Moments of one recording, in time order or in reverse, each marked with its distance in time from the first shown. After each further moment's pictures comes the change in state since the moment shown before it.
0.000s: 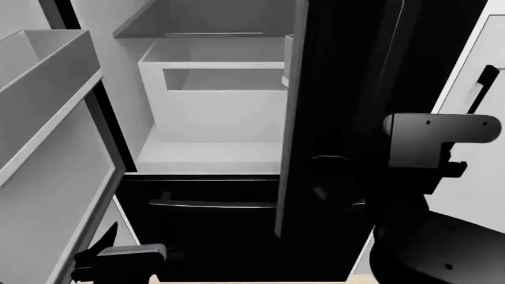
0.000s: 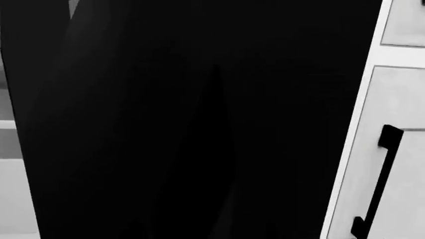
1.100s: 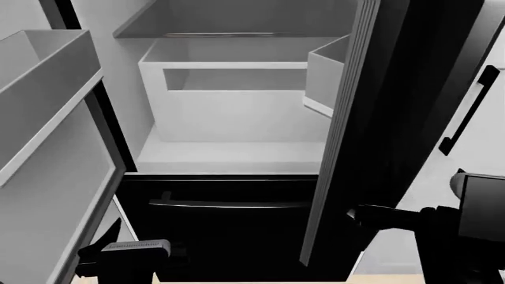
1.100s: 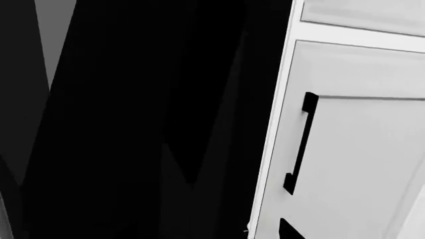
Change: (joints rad) left arm -0.024 0.001 0.022 0.014 -0.001 -0.020 -0.018; right arm -0.346 0.241 0.220 -0.274 0.138 -0.073 0.163
